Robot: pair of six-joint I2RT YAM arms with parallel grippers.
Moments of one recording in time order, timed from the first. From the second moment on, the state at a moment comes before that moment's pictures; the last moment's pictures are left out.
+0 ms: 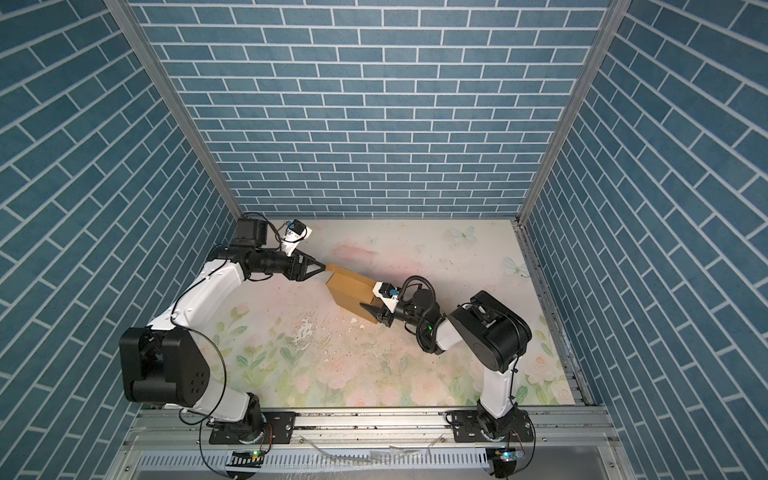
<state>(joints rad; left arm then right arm) -0.08 1.54 1.28 -0.68 0.80 0.31 0.71 1.85 0.56 1.26 -0.54 -0.12</state>
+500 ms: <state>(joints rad) -0.20 1.69 1.50 -0.85 0.66 0.42 0.70 1.85 0.56 1.26 -0.56 -0.11</state>
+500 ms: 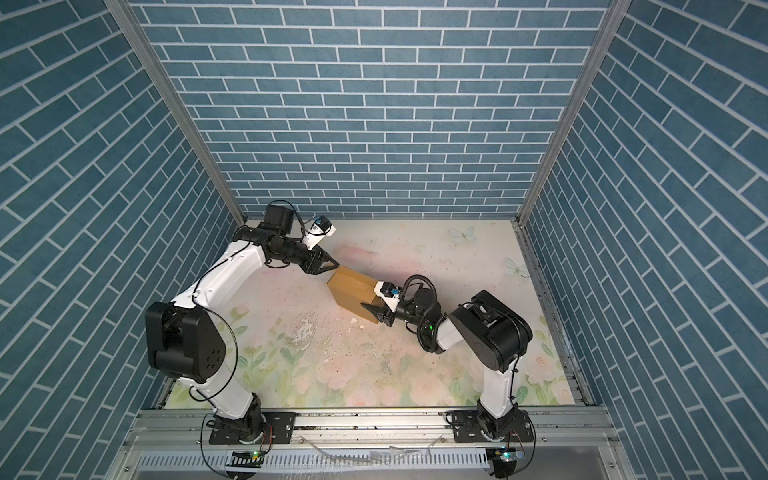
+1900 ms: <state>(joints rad) -0.23 1.60 1.39 -0.82 0.56 0.22 0.70 1.85 0.57 1.24 -0.55 -0.11</state>
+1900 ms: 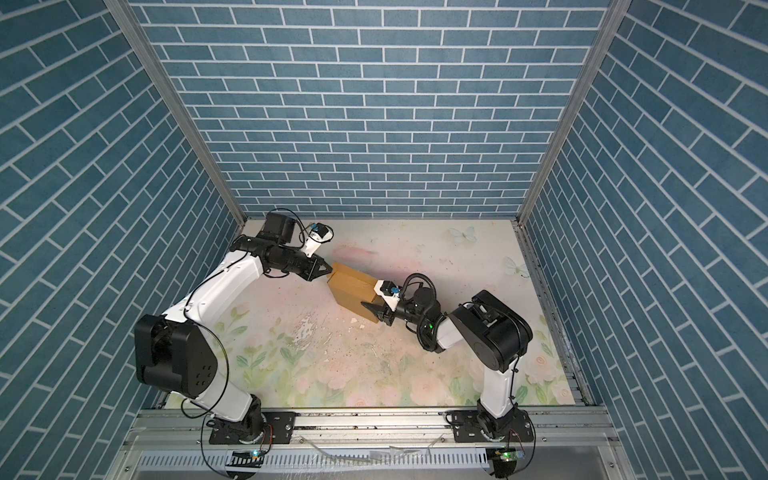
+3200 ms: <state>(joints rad) -0.24 1.54 1.26 -0.63 0.53 0.15 0.70 1.79 0.52 1.25 -0.47 -0.08</state>
